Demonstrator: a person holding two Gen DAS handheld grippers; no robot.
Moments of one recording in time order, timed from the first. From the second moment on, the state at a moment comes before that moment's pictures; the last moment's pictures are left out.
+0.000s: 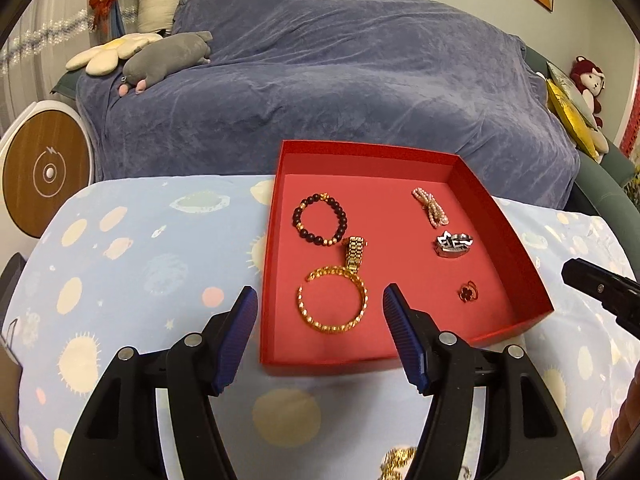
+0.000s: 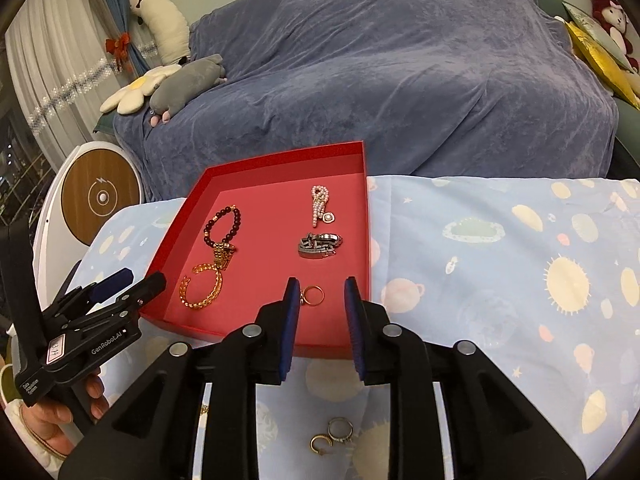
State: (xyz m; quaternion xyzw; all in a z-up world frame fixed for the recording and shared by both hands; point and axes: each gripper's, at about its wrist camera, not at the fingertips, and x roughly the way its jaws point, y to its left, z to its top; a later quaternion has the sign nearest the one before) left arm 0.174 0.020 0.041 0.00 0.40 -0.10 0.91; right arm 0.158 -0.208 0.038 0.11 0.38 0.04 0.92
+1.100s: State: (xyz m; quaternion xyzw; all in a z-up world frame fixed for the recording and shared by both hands) left arm 0.082 0.000 -0.011 0.03 0.45 -0.16 0.88; right arm 0.069 -0.211 -0.016 0.10 0.45 0.03 0.89
